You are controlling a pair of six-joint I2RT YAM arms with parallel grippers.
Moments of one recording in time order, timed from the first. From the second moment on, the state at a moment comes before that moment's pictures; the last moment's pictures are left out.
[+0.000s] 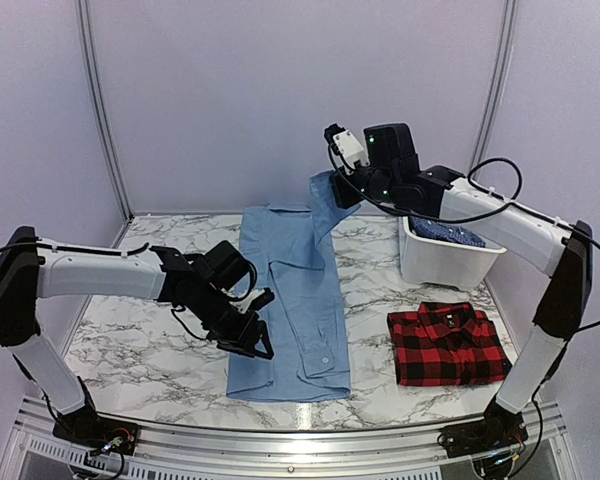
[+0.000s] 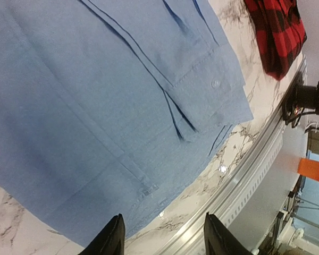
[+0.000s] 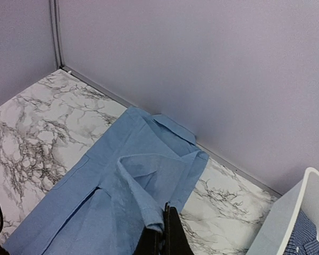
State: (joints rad) left arm -0.88 1.67 1.09 -0.58 0.47 -0.49; right arm 0.69 1.73 1.66 -0.30 0.17 -0.10
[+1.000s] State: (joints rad) left arm -0.61 1.46 0.88 -0.46 0.36 -0.64; right arm 0.95 2.00 1.74 -0.67 -0.03 -0.09
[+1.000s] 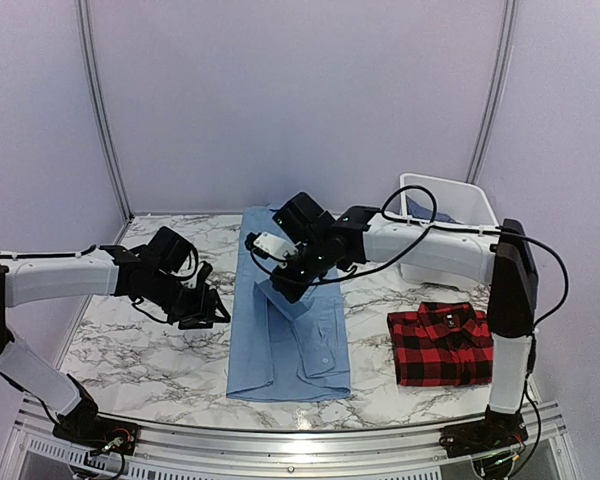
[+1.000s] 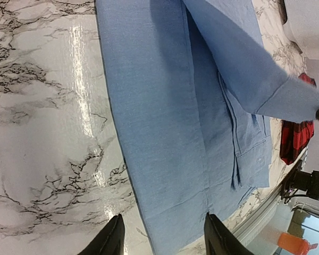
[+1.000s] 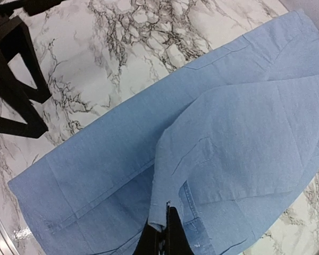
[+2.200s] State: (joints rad) left arm -0.59 1.47 0.86 -0.42 0.38 -0.64; right arm 1.15 2.11 1.74 -0.78 -0.12 -0.05
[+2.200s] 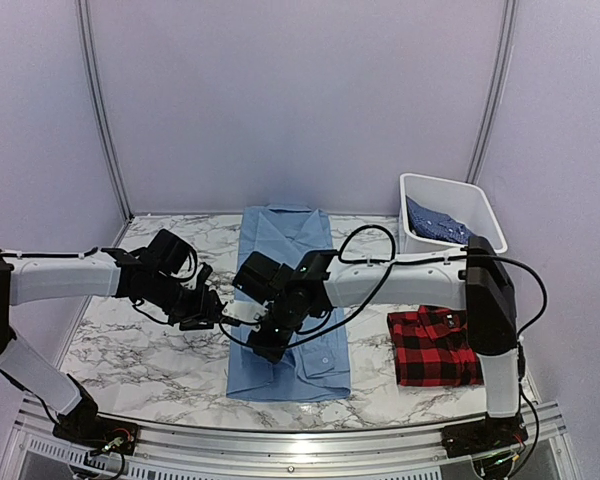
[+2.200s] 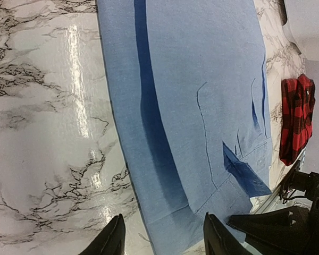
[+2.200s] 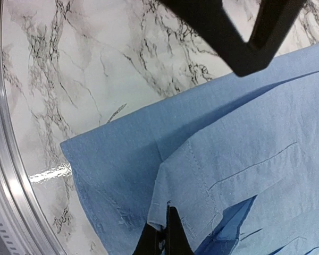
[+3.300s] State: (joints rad) left arm -0.59 1.54 0.87 -0.28 0.39 -0.70; right arm 0.73 2.19 1.86 -0.25 -0.28 0.25
